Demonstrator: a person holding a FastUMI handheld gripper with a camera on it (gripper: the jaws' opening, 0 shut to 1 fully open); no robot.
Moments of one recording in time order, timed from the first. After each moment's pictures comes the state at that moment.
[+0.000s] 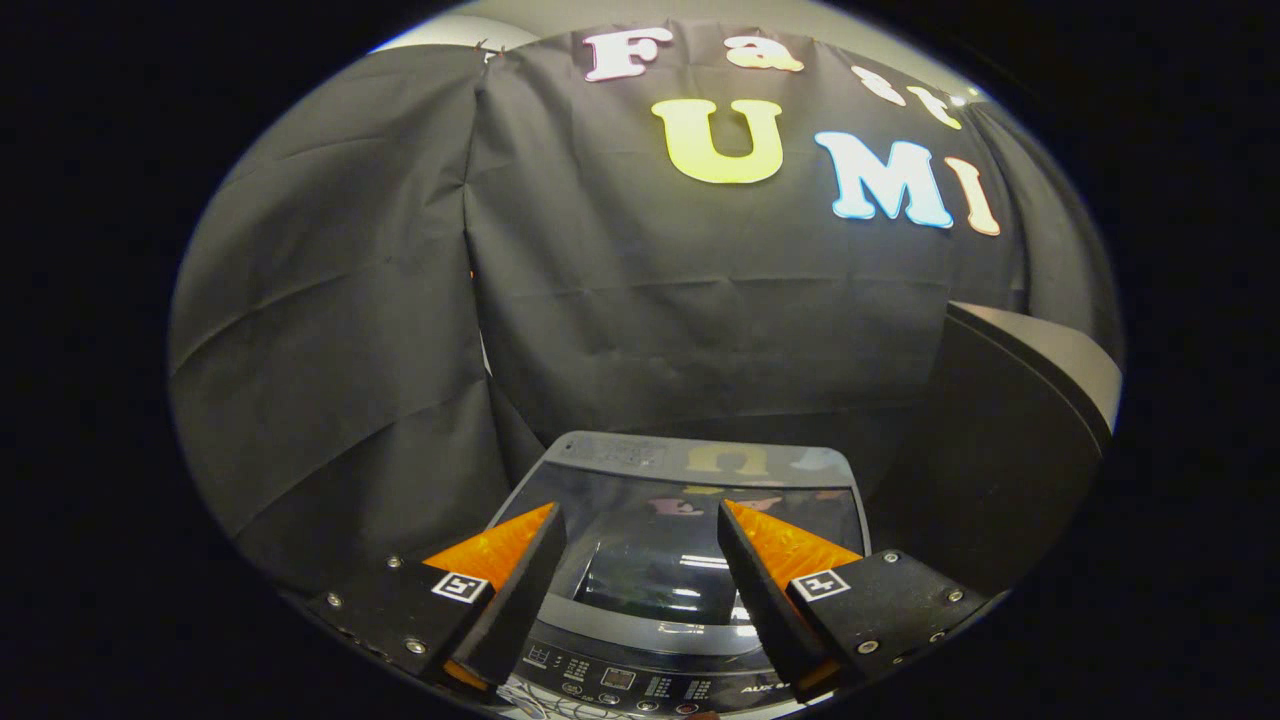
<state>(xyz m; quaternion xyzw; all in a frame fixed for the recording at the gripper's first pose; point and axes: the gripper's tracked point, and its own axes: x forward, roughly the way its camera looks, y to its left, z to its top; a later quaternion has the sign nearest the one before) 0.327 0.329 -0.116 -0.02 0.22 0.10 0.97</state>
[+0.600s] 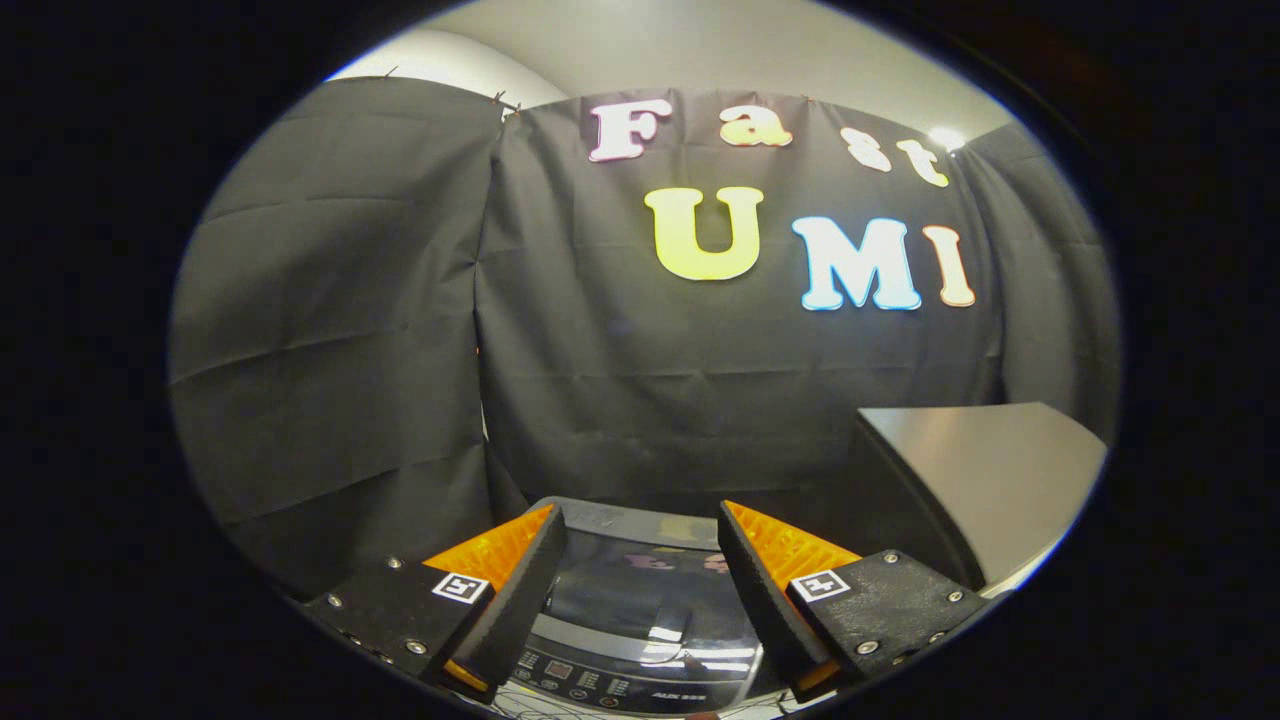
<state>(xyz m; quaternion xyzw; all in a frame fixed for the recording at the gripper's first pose) 0.280 0.258 -0.010 -0.03 0.10 0.10 0.99</state>
